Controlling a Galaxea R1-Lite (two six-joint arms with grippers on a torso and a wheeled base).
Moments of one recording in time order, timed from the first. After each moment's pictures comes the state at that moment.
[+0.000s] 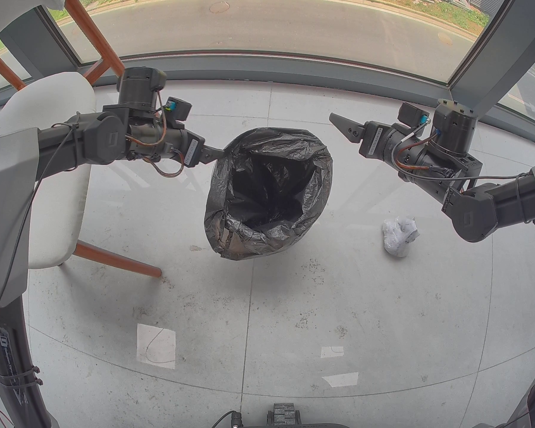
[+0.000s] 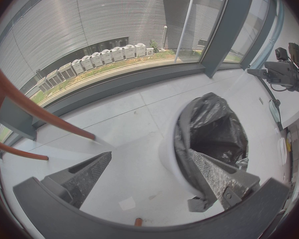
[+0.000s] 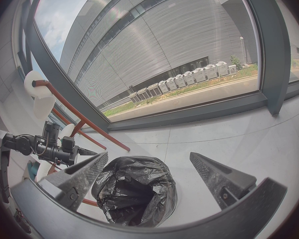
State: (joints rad) left arm -0.25 2.19 -2.00 0.19 -0.11 0.35; right arm 0.41 2.02 -1.28 -0.83 0.09 0.26
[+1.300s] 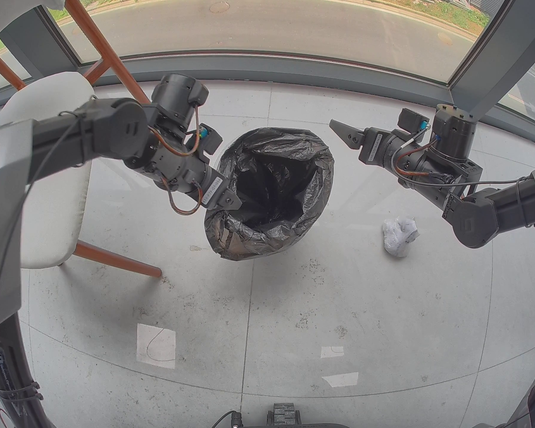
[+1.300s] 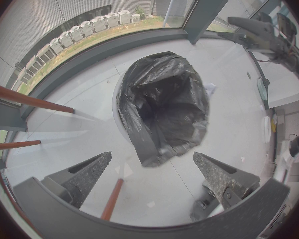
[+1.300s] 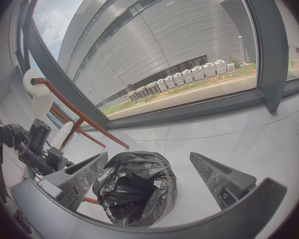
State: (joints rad) left arm -0.45 2.09 -2.00 0.67 0.04 0.32; right arm 0.42 2.01 -1.23 -0.85 0.07 0.27
